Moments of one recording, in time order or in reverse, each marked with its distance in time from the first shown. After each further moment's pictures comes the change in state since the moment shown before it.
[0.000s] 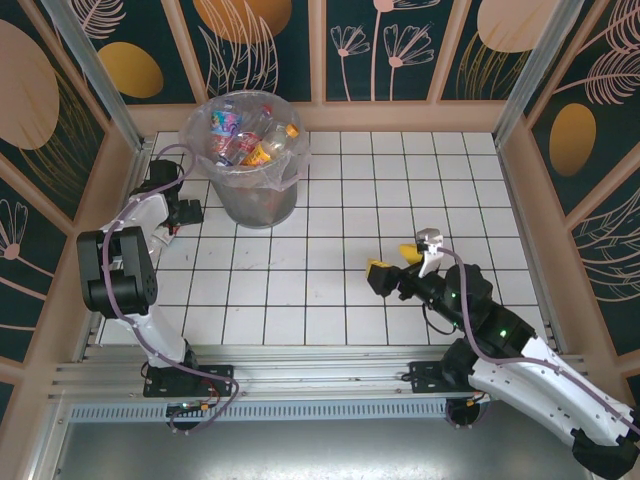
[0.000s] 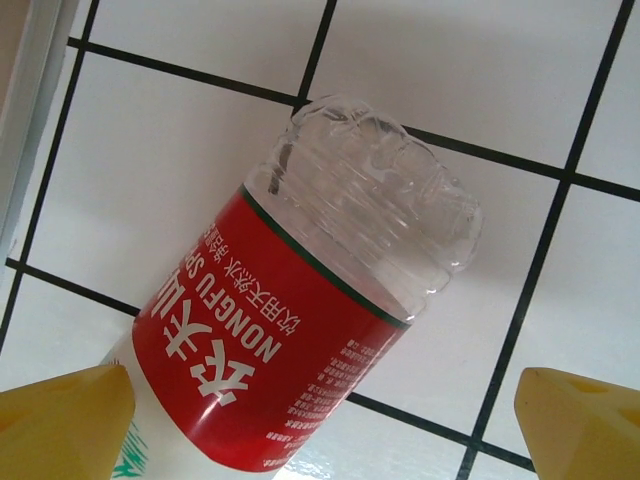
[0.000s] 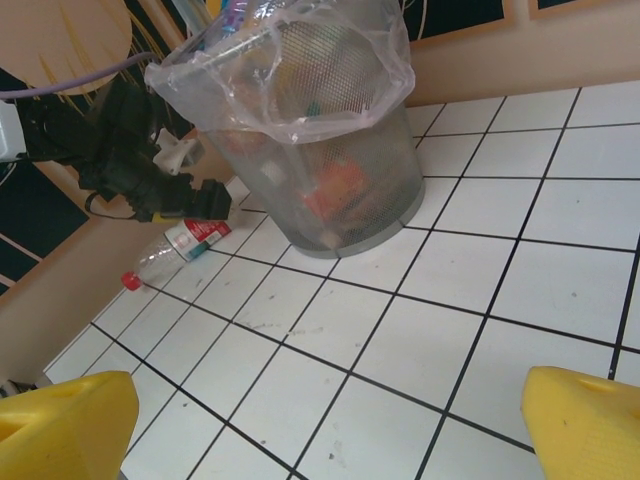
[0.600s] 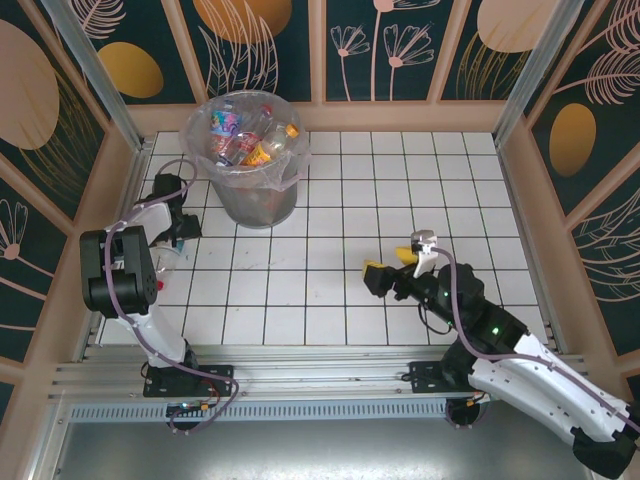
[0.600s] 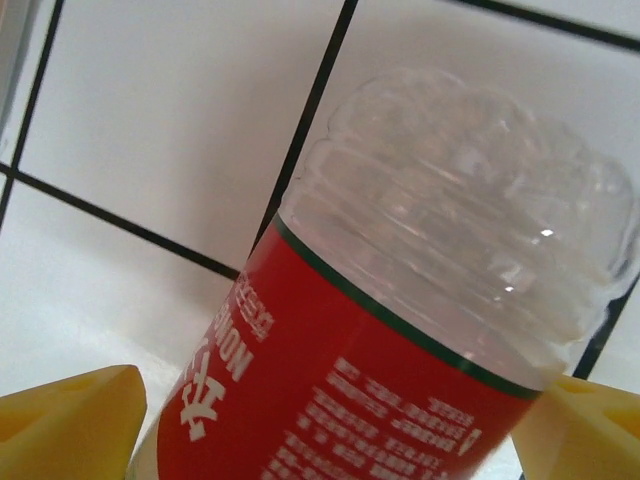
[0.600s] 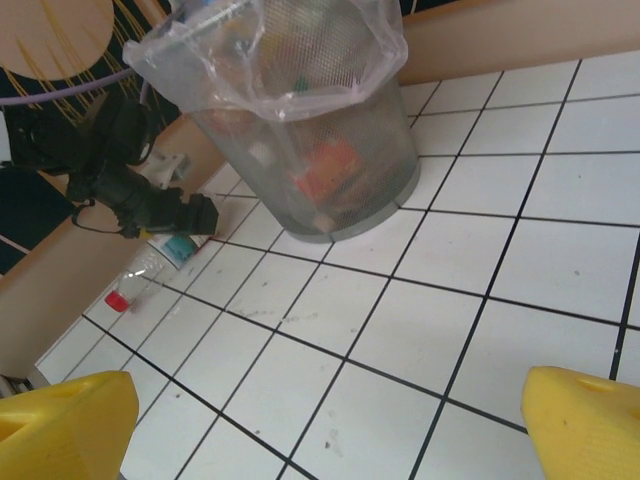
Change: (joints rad) left arm 0.001 0.002 -0.108 0.000 -0.058 -0.085; right arm 0.000 0.036 -0.039 0.038 -0.005 0.022
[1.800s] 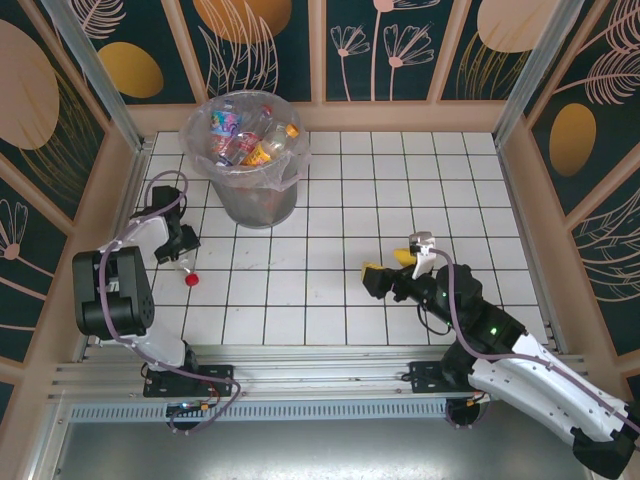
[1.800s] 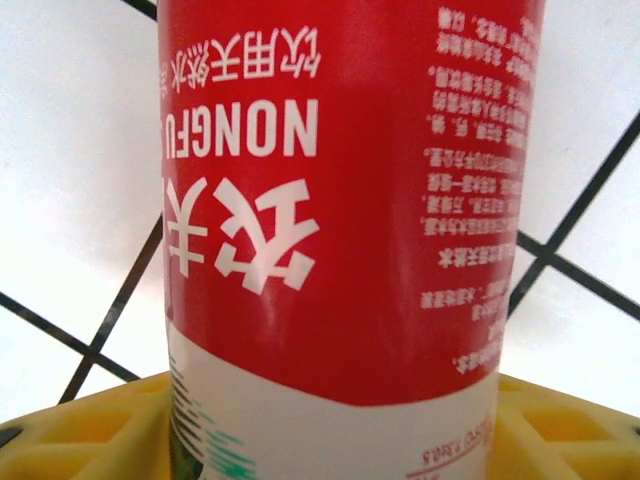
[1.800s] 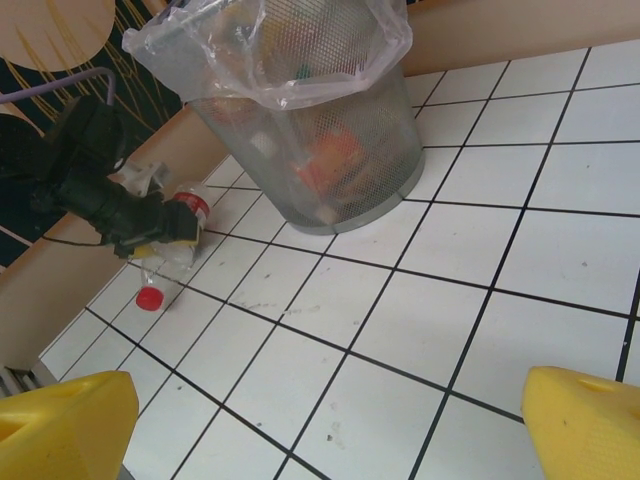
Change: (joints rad) left arm 0.000 -0.171 -0.131 -0.050 0.103 -0.214; right arm -0.003 -0.010 -0.016 0.009 -0.013 0.004
